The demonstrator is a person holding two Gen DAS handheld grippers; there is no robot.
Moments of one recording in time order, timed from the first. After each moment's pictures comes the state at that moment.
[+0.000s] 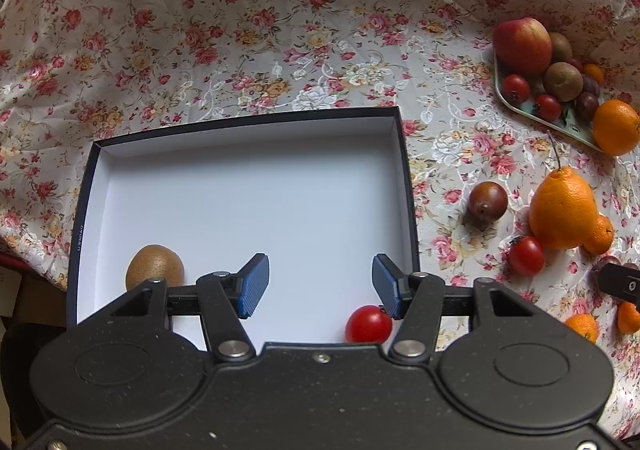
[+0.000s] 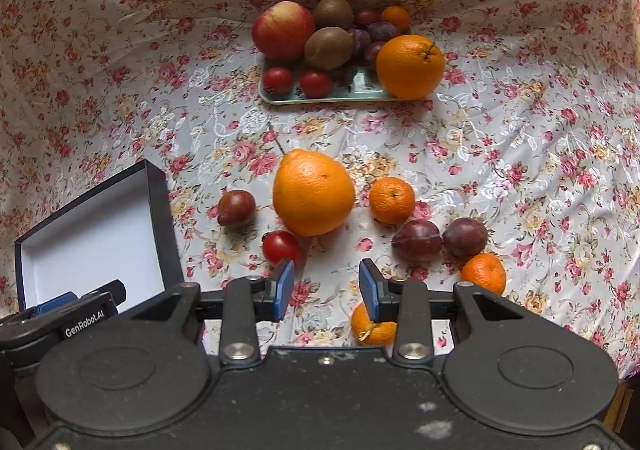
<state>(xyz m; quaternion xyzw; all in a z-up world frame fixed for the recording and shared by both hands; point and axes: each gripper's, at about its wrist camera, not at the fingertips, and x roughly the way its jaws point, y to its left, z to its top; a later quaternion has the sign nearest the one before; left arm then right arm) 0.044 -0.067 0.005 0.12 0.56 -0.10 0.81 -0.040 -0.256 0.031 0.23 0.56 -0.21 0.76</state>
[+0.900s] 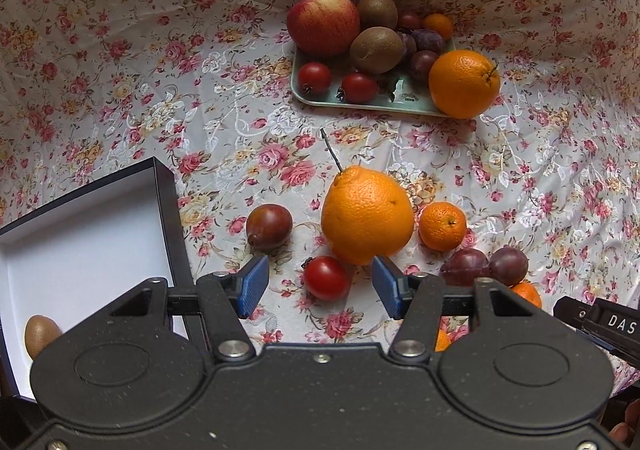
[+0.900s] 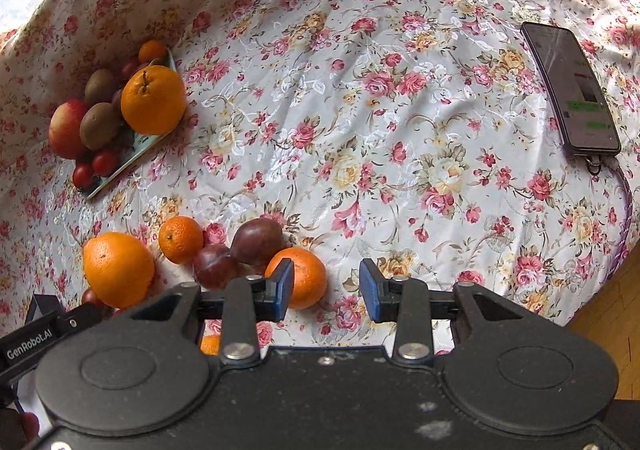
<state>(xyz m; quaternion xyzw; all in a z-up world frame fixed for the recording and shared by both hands) 0.025 -0.207 0.008 0.17 0.57 -0.23 0.77 -0.142 -0.375 -0.010 0.39 0.51 -0.38 0.67</state>
